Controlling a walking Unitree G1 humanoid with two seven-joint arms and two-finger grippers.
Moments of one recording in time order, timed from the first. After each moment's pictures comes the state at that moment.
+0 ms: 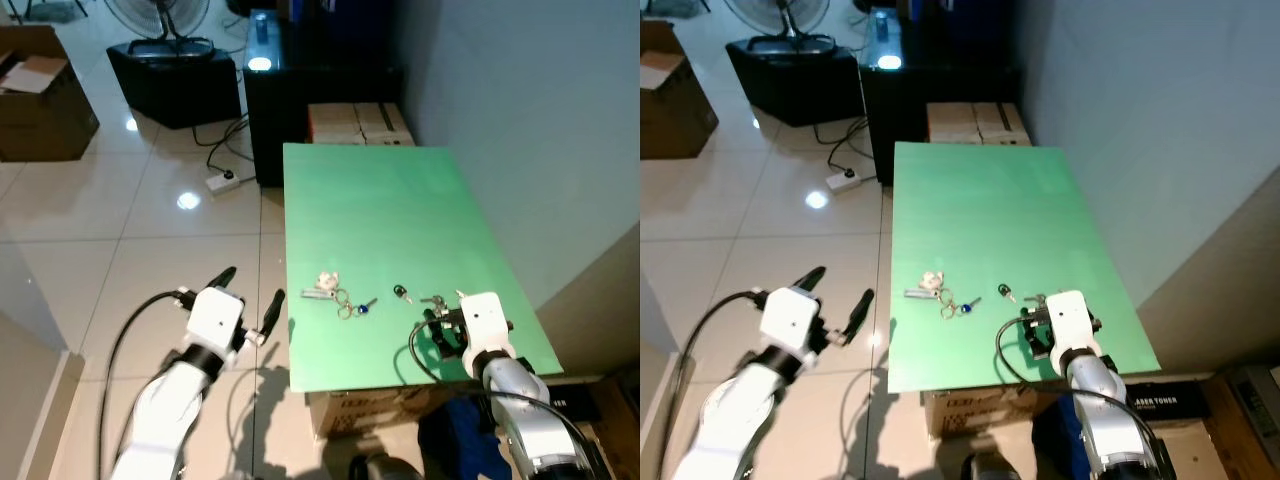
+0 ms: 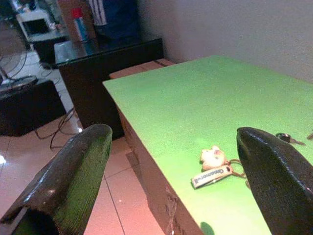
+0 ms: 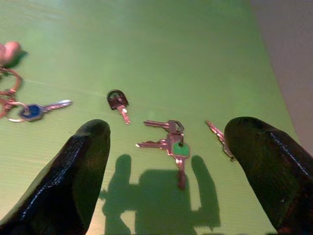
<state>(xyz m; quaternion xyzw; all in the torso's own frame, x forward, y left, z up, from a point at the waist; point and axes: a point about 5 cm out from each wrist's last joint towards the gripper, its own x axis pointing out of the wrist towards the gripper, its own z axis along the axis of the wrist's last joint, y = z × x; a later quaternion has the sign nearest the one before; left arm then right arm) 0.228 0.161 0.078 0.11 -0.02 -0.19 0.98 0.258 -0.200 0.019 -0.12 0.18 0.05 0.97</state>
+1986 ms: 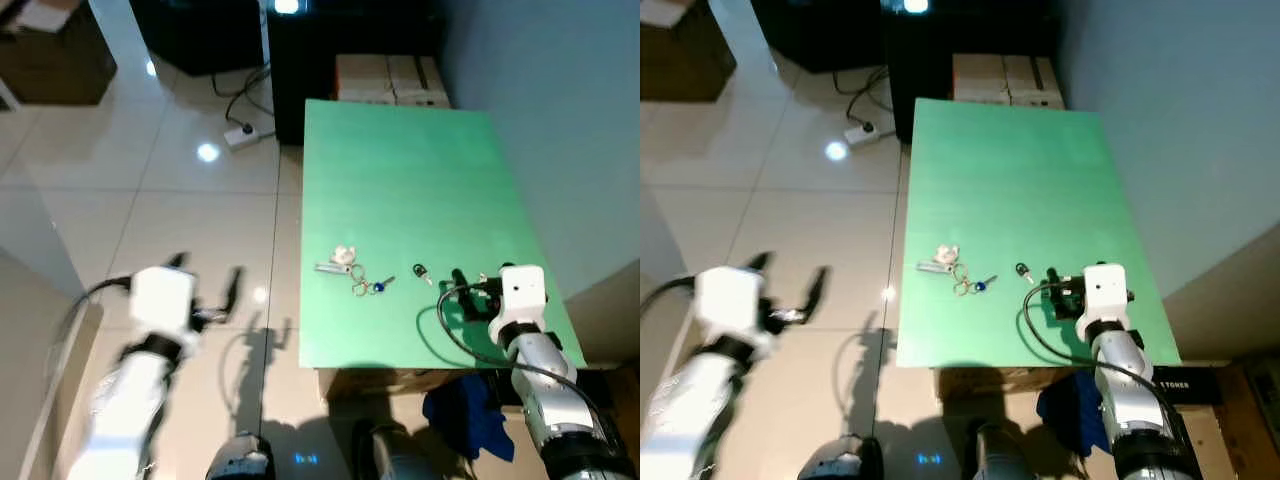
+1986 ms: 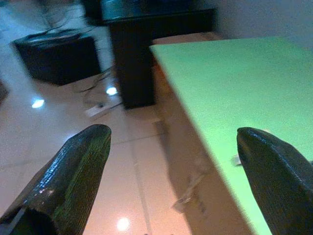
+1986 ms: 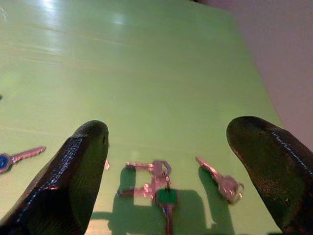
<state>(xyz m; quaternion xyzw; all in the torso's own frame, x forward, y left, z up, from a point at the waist) 0.235 0.180 0.110 0.07 -0.01 -0.11 0.99 0.281 -0.229 0.048 -0.09 0.08 0.01 0.99</state>
